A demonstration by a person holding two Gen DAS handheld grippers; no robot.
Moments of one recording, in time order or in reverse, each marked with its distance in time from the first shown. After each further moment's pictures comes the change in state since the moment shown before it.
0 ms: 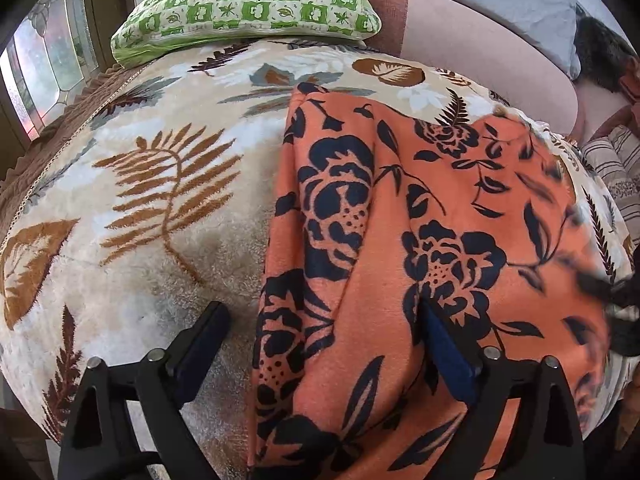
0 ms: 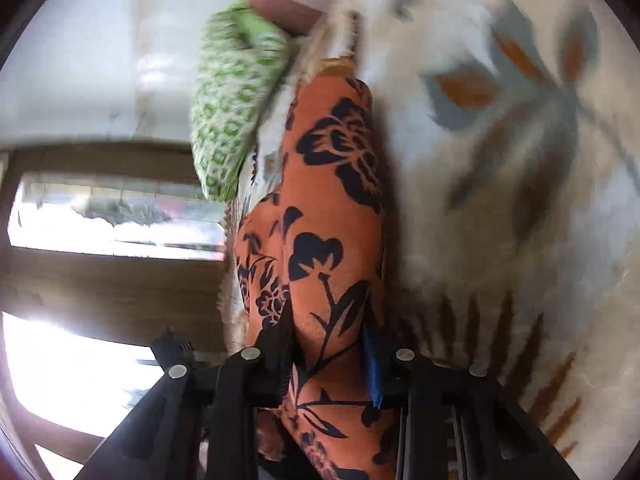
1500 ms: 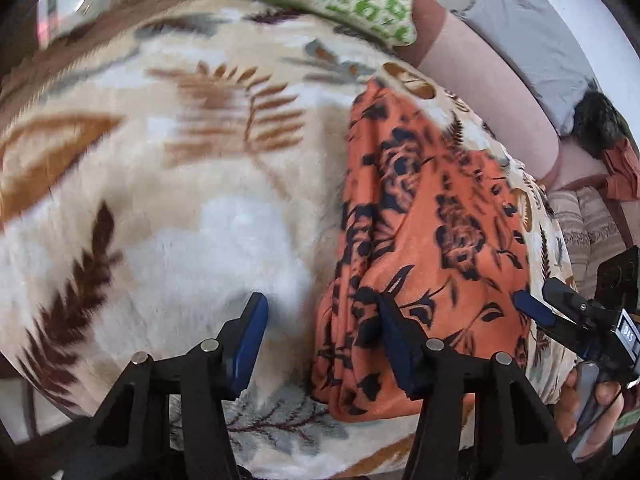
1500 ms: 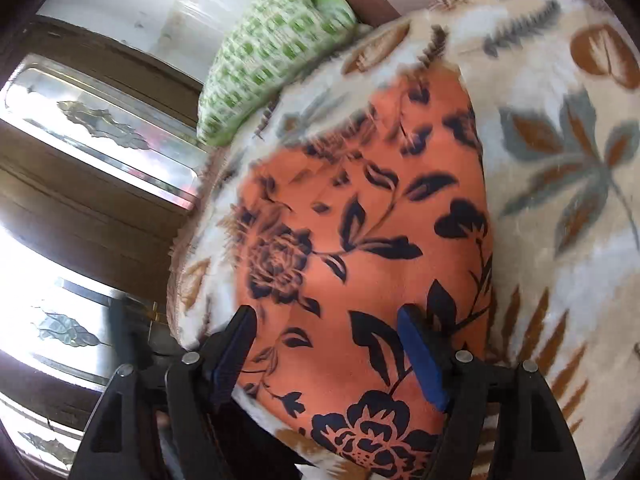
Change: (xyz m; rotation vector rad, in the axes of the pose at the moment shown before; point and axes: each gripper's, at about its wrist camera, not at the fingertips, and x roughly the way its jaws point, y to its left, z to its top) left arm -0.040 0.072 -0.025 -0.199 0.065 -0.227; right arm 0.007 0.066 -0.036 -0.335 0.011 -0.145
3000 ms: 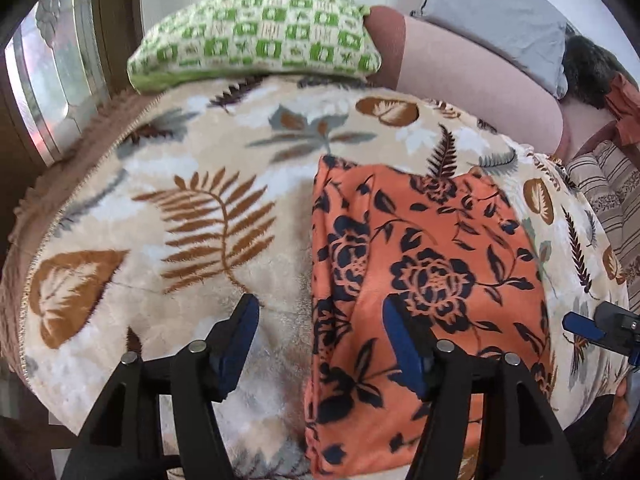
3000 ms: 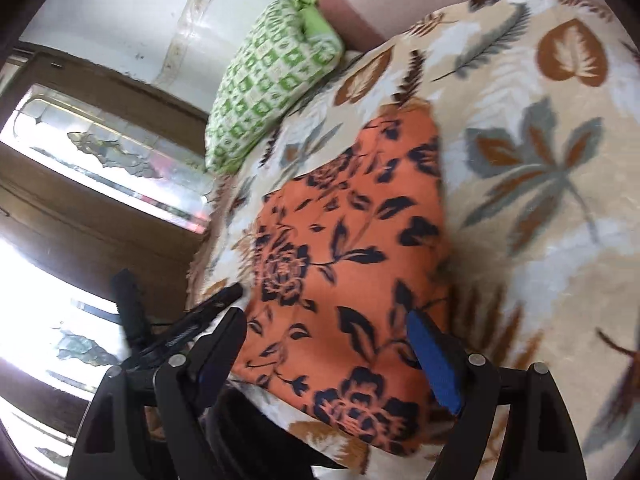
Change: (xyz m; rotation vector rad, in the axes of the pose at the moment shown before) left arm -0.012 -0.065 0.035 0.214 -0.126 0.190; right arm -0.055 -0.013 -0.001 0.057 -0.053 0.010
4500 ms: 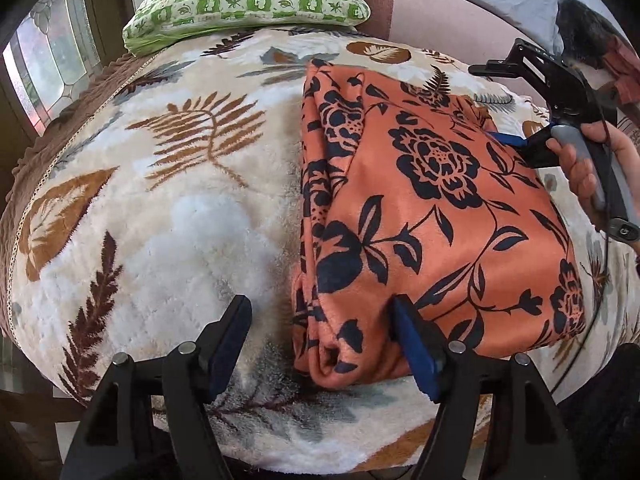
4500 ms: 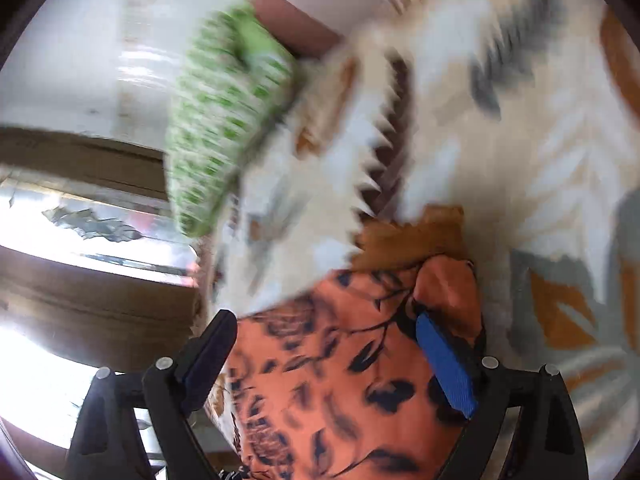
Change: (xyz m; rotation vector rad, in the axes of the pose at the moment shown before) left arm 0.013 0.000 -0.074 0.038 0.109 0.011; right arm 0.115 -0.061 0.143 0.244 0.057 0.060
